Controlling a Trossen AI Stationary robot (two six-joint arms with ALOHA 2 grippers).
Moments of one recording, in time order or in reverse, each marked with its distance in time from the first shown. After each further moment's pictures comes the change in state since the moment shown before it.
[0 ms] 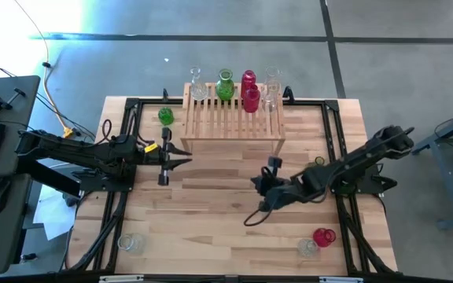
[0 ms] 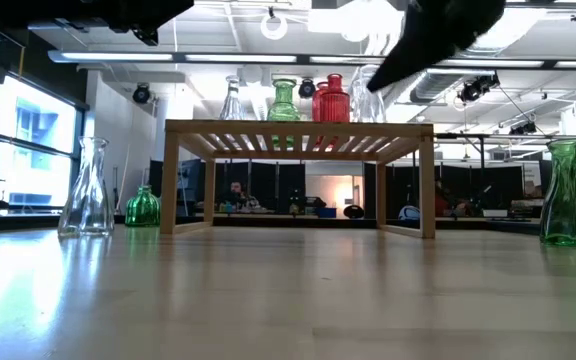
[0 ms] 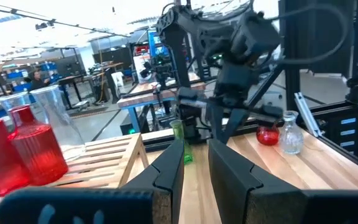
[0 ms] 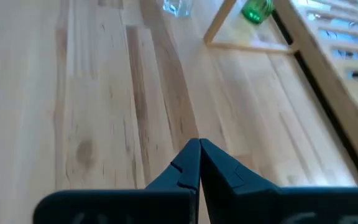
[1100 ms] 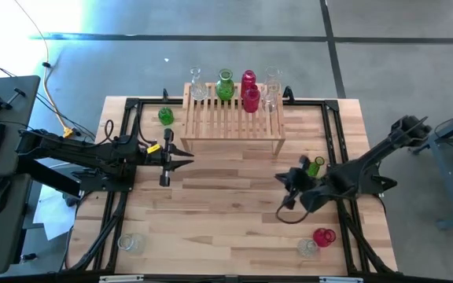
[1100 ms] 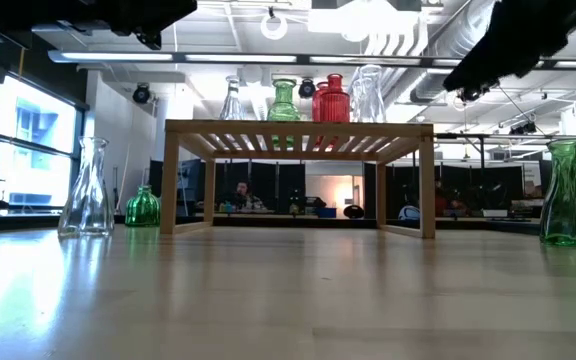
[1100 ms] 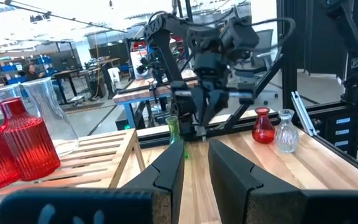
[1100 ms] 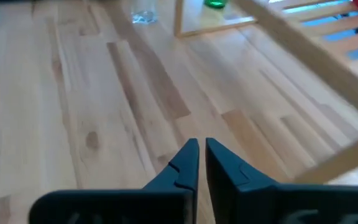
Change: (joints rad) left arm 0.000 0.032 0.000 0.016 0.009 -0.027; right arm 0.161 -0.338 -0.281 -0.064 0.159 0.424
